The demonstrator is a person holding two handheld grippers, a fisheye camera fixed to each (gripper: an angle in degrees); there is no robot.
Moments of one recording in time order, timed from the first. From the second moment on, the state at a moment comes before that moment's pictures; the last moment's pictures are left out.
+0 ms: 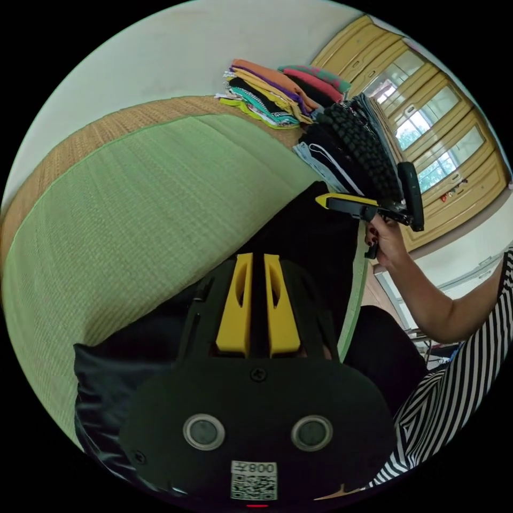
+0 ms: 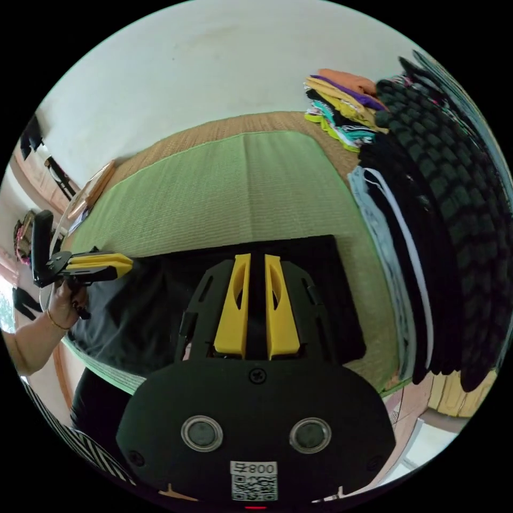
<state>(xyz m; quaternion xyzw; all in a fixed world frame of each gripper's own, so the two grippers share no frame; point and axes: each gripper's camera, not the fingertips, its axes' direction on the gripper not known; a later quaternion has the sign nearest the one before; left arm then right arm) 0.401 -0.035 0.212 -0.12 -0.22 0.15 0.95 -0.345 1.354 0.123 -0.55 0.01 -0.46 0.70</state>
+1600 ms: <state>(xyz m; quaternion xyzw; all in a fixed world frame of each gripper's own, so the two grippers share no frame) 0.548 -0.018 0.264 -0.14 -0.24 0.19 0.94 -0.215 1.422 0.118 -0.51 0.05 -0.46 0.72</state>
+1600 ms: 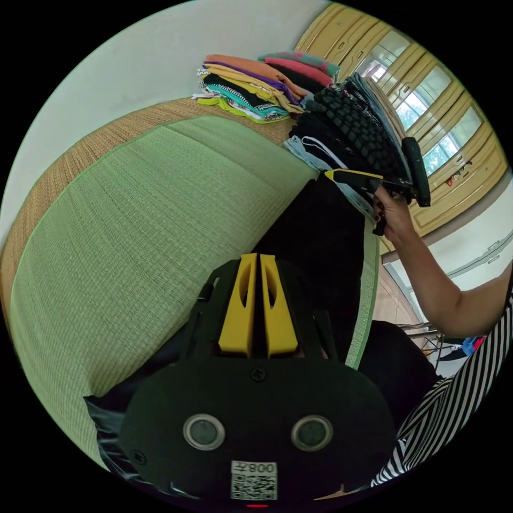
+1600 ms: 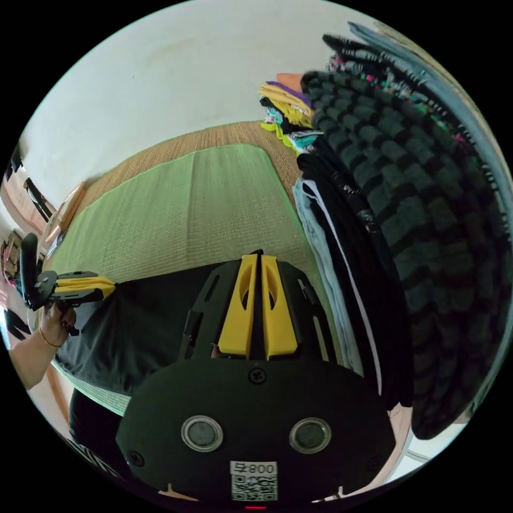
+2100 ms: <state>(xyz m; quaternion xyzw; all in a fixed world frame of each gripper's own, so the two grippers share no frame) 0.569 -0.009 0.275 -0.15 -0.23 0.16 0.95 -0.156 1.411 0.085 -0.52 0.06 -0.42 0.75</state>
